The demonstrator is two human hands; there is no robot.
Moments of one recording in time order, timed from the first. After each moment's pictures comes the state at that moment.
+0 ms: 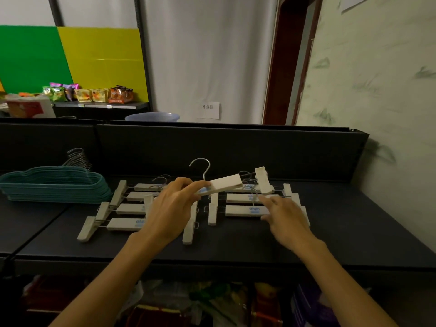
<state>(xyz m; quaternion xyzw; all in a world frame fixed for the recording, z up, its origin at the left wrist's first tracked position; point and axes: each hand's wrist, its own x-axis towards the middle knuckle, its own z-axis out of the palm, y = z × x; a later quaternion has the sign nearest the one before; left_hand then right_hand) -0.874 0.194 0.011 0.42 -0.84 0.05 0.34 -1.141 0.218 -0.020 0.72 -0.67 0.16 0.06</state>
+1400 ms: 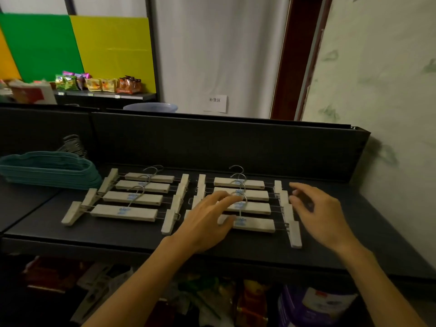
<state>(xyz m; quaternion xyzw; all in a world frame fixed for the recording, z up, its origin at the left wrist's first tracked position) -0.976 0.212 -0.021 0.40 -0.87 -0.10 0.26 -1.226 0.255 0.001 0.68 -0.61 0.41 -0.04</state>
